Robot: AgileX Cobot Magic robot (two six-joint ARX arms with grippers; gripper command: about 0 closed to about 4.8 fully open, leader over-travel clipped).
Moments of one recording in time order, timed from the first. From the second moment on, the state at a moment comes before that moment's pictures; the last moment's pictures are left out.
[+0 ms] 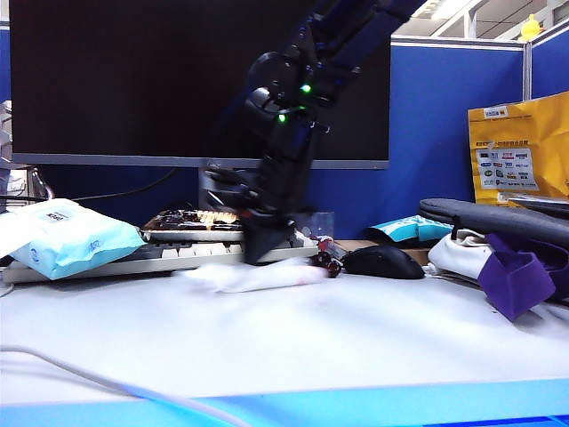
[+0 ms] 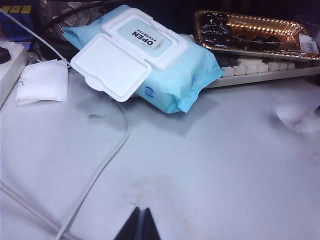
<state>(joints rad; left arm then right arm) 0.02 0.00 0.04 -0.24 0.04 -0.06 0.58 2.42 2.17 -0.84 -0.18 -0.19</state>
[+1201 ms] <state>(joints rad) 0.02 0.00 0.04 -0.24 0.04 -0.06 0.72 2.47 2.19 -1.12 -0.32 -0.22</state>
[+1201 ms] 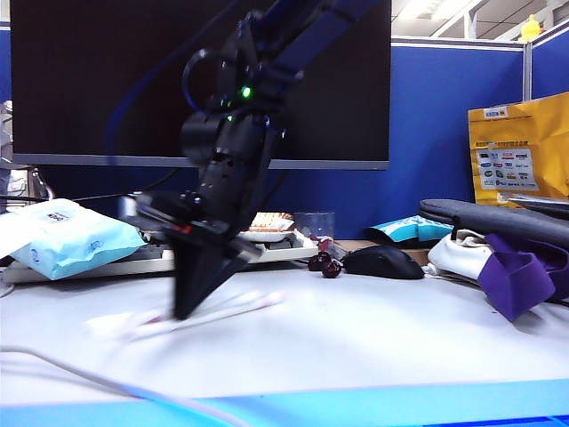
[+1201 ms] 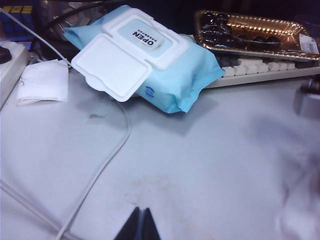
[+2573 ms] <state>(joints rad) 0.02 0.00 0.04 -0.24 0.04 -0.06 0.54 2.48 2.20 -0.82 0.02 -0.01</state>
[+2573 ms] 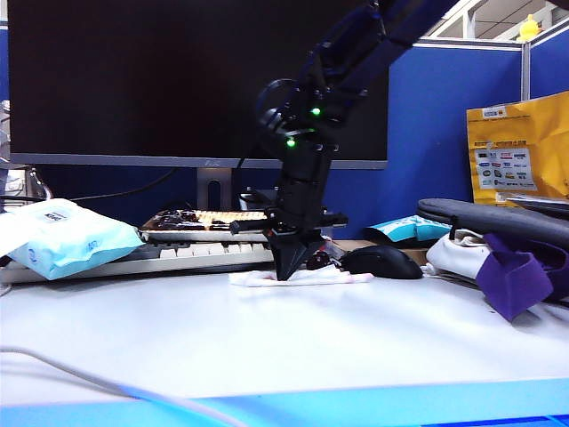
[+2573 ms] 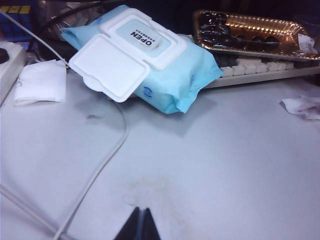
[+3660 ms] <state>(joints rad) 0.02 0.00 0.04 -0.24 0.04 -0.06 0.50 2.46 2.22 -1.32 -0.21 -0.02</state>
